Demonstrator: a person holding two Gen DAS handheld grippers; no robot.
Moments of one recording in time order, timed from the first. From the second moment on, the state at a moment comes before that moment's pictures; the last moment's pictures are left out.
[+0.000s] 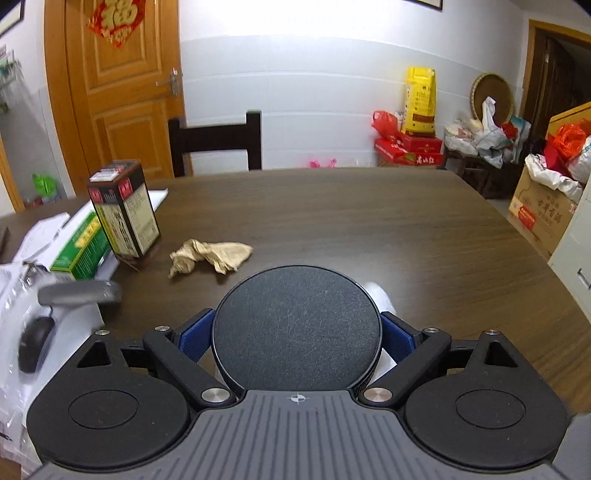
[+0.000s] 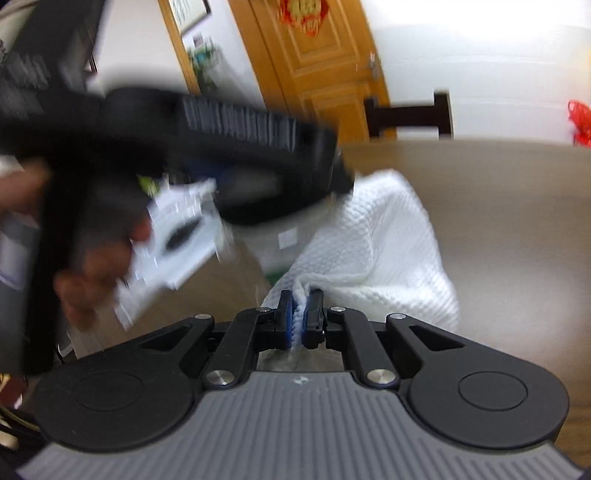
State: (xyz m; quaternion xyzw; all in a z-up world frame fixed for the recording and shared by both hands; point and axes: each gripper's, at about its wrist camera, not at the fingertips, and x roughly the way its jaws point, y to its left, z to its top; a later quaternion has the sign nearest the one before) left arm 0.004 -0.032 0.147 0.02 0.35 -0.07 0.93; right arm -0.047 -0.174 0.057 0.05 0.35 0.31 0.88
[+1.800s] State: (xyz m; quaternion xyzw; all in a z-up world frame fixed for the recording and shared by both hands) left arm -0.024 -0.029 0.127 0.02 0.25 -0.07 0.97; right arm -0.047 -0.196 0.071 -0.02 0.36 0.24 0.90
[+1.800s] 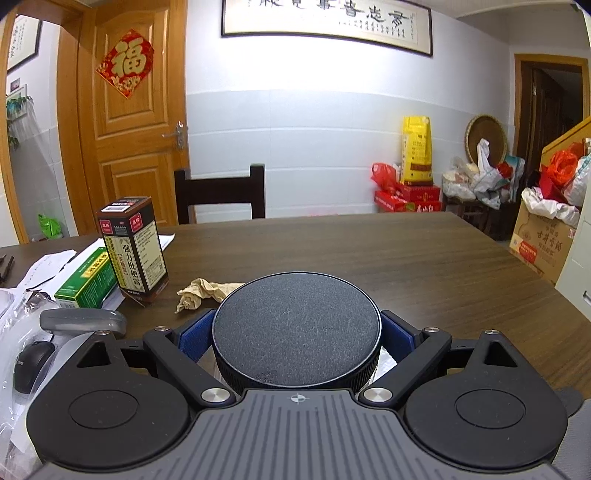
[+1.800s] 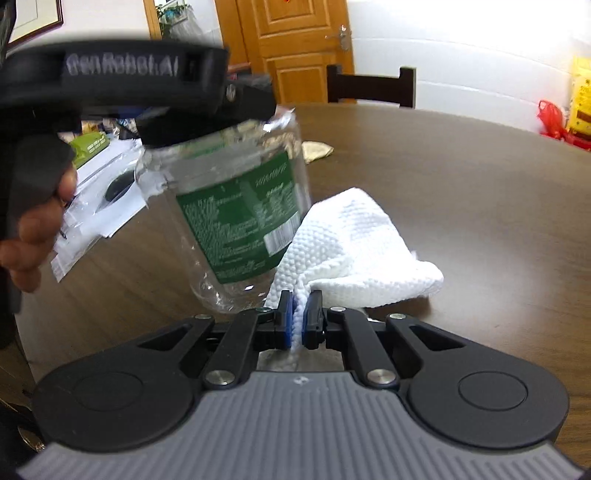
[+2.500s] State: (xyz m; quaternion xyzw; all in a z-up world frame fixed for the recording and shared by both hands) left arm -0.028 -0.018 0.121 0.01 0.21 -0.07 0.98; right arm -0.060 -0.213 0.079 -0.03 0.32 0.20 0.93
